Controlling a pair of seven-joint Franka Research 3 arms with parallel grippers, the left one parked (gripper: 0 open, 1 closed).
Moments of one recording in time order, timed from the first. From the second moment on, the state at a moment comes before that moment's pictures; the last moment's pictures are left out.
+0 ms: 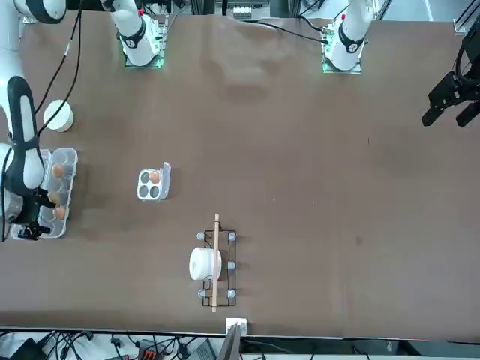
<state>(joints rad) -0.33 0.77 0.00 -1.41 -0.08 2.17 1.33</state>
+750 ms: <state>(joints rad) -0.33 0.78 0.00 -1.43 -0.04 2.17 1.38</state>
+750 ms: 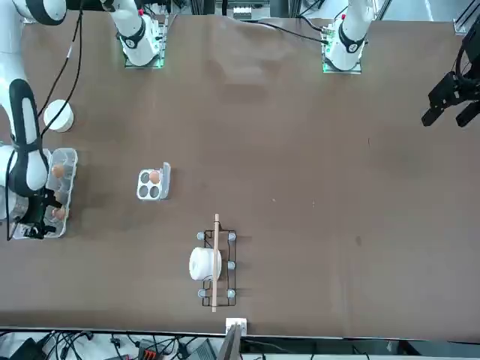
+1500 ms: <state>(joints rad) -0.35 0.78 0.00 -1.45 -0.04 2.17 1.38</state>
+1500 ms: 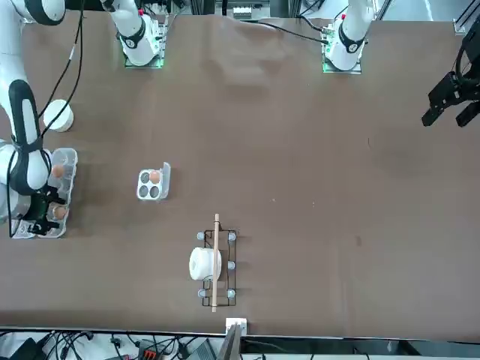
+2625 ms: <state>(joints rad) -0.35 0.78 0.00 -1.46 -0.04 2.18 1.39</state>
